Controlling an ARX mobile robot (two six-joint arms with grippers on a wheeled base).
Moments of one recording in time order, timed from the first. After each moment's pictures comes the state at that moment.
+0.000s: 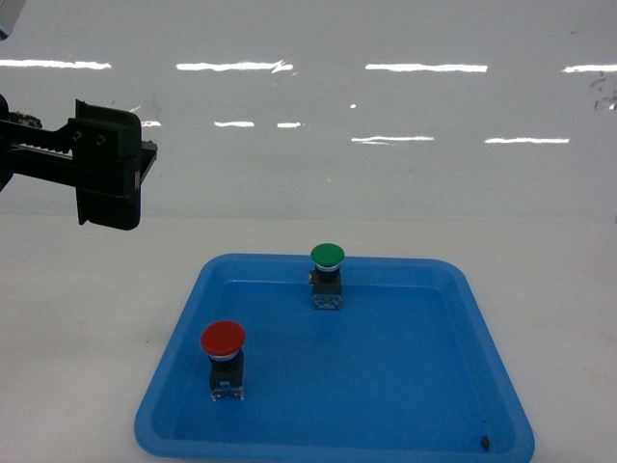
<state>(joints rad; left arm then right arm) -0.20 1.44 0.56 0.61 -0.08 0.11 0.16 0.50 0.06 0.22 0.17 0.00</state>
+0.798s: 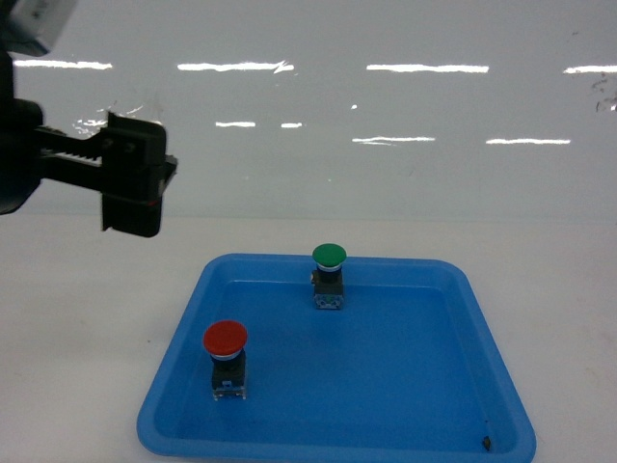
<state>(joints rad) -0.23 1.49 0.64 0.51 -0.06 0.10 0.22 0.22 0.06 -0.04 0.19 -0.04</state>
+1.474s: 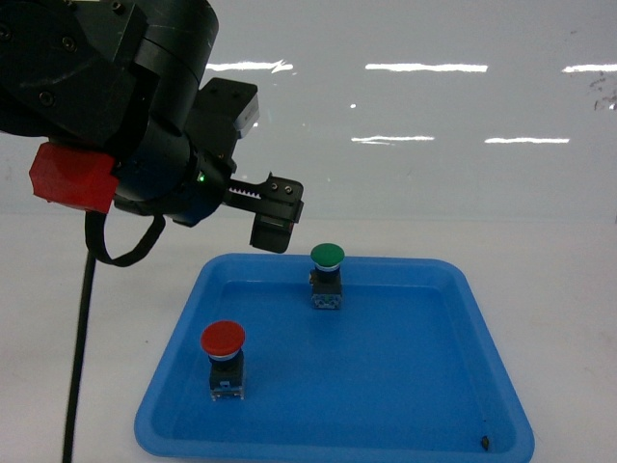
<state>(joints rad) -0.32 1.98 1.20 0.02 -0.13 0.02 0.22 0.22 0.06 -0.04 0.19 -0.04</state>
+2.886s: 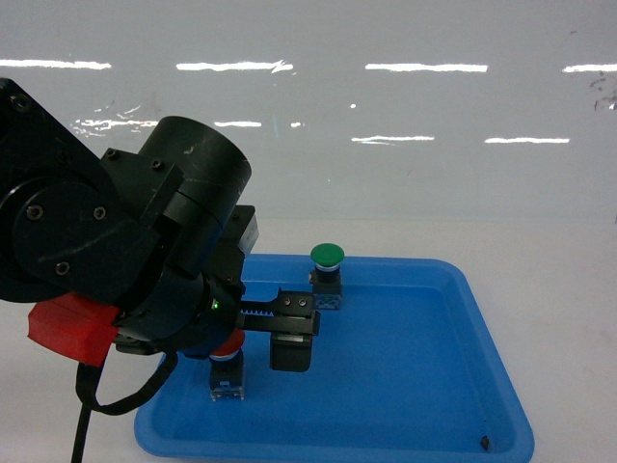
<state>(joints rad) -0.40 2.03 1.00 0.03 -0.09 -0.27 0.22 0.22 0.06 -0.04 0.19 -0.04</state>
